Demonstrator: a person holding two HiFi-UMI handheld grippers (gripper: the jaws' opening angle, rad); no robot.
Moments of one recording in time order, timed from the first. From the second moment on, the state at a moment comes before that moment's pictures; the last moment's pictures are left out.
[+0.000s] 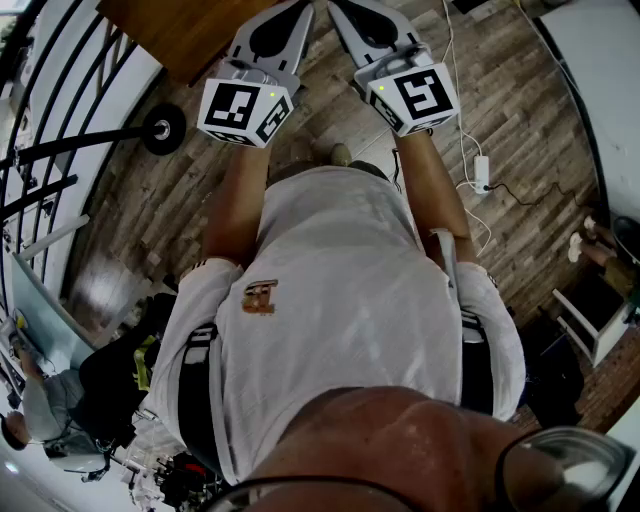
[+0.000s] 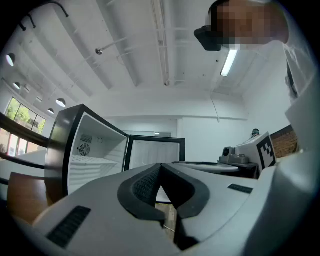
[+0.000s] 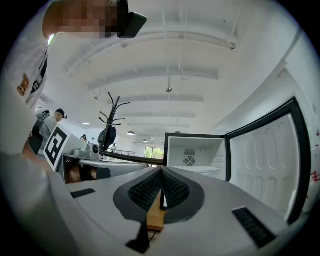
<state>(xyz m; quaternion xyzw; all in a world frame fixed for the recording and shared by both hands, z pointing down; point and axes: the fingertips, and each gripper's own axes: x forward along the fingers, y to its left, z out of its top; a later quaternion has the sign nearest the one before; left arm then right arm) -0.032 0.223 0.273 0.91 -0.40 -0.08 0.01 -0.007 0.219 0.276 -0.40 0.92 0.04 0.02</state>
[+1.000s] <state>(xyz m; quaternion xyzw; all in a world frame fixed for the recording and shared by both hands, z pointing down) -0.099 0.178 0.291 0.92 -0.39 -0.06 0.00 -0.071 0.178 0.293 -0.40 0.91 0.04 0.01</state>
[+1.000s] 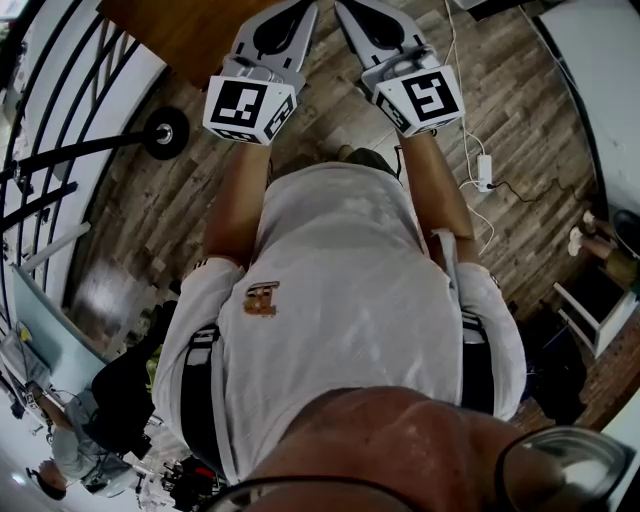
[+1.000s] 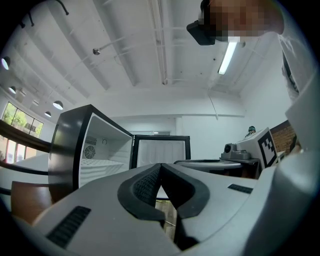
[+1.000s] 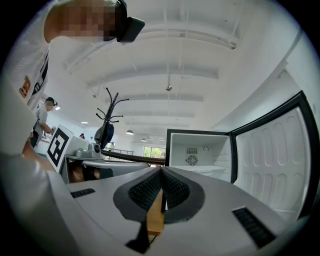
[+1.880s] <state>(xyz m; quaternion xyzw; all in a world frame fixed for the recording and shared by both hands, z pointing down) -0.107 0.136 0.298 0.93 -0.37 -0.06 -0.02 -0.080 0.142 0.304 -0.42 0.90 0.06 -0.01</state>
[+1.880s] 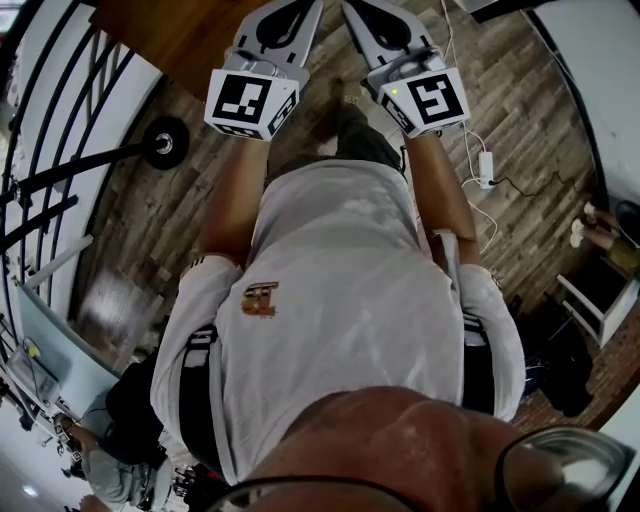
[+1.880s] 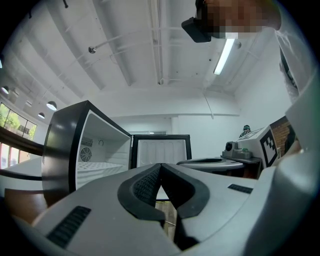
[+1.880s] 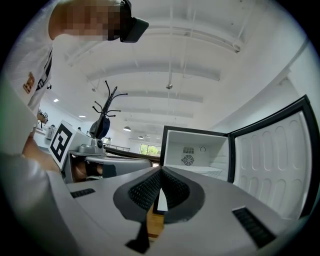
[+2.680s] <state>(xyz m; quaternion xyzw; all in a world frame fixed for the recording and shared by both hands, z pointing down) -0.053 -0.012 0.314 0.91 -0.41 -0.03 -0.03 -0.019 -0.009 0.315 -0.40 0.92 0.08 -0.02</state>
